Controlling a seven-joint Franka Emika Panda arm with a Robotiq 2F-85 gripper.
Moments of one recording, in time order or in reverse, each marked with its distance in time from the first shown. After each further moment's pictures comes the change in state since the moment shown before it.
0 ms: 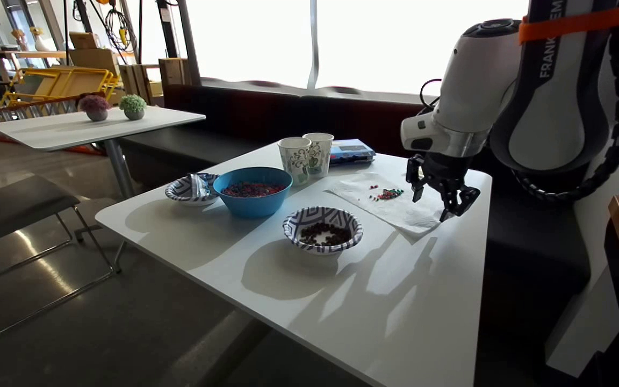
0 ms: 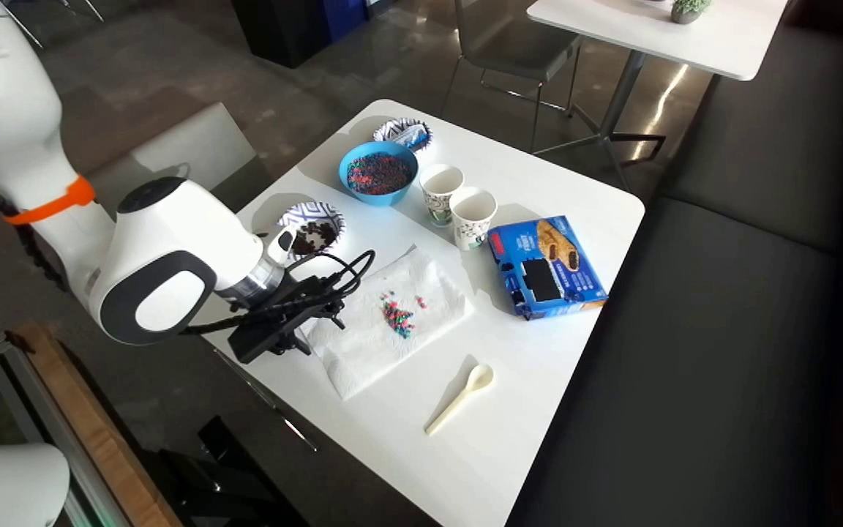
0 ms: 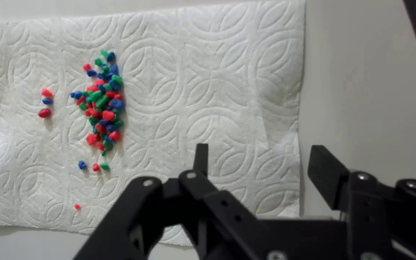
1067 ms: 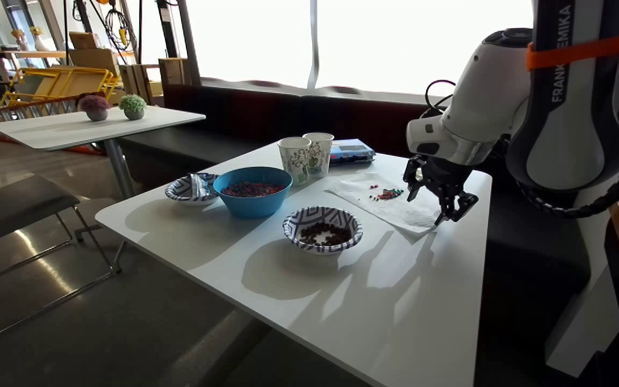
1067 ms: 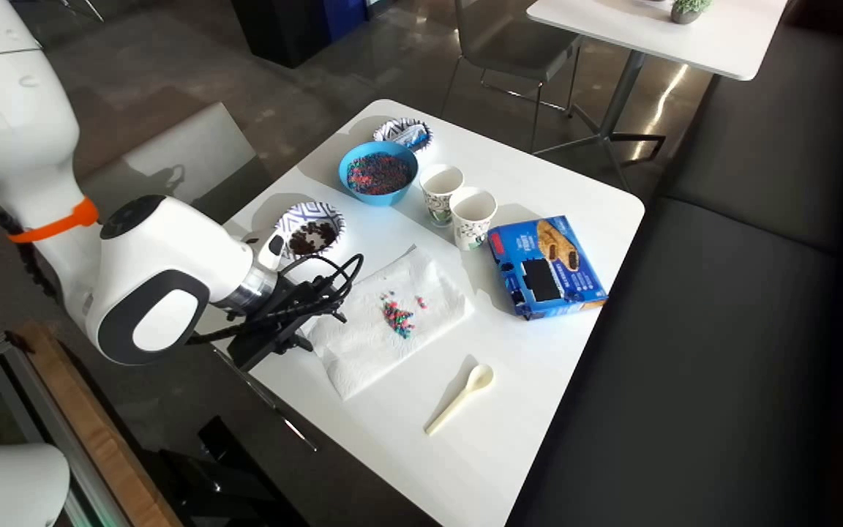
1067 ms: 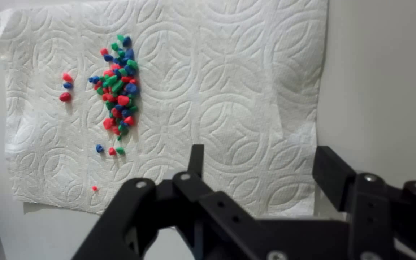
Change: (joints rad) arm -0.035 0.072 0.042 -0.013 -0.005 0.200 0.040
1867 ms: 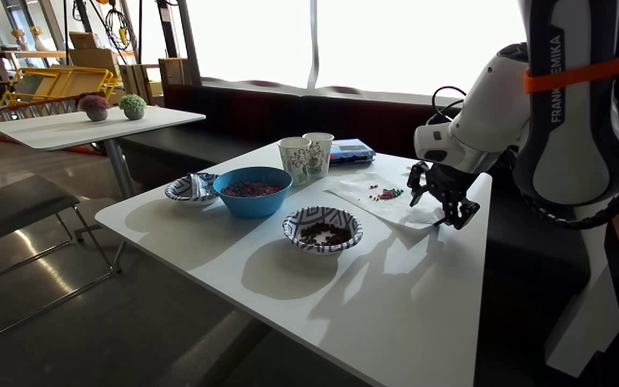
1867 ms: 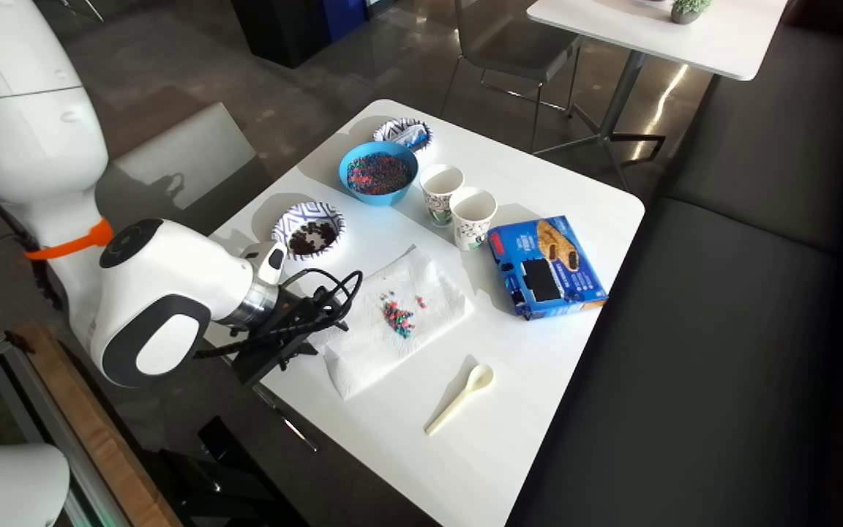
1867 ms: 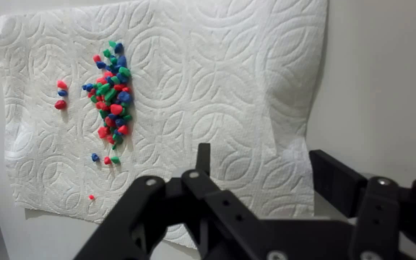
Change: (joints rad) arm -0.088 0.070 0.059 0.008 0.007 0.134 -0.016
